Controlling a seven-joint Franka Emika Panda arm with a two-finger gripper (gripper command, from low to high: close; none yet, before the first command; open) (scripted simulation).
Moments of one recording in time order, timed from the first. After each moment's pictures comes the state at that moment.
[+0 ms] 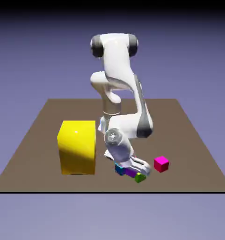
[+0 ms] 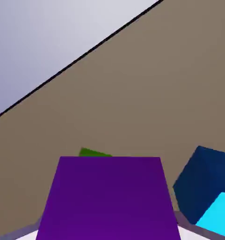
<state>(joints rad) 0.02 0.49 0.16 -2.03 0.24 2.02 1.17</state>
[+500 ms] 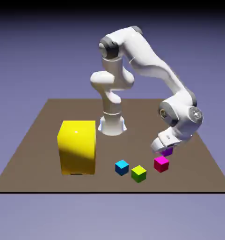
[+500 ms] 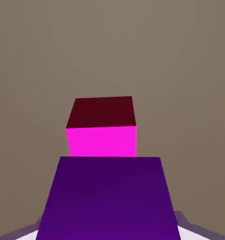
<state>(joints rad) -0.02 0.49 0.61 -2.06 -0.25 1.91 1.00</state>
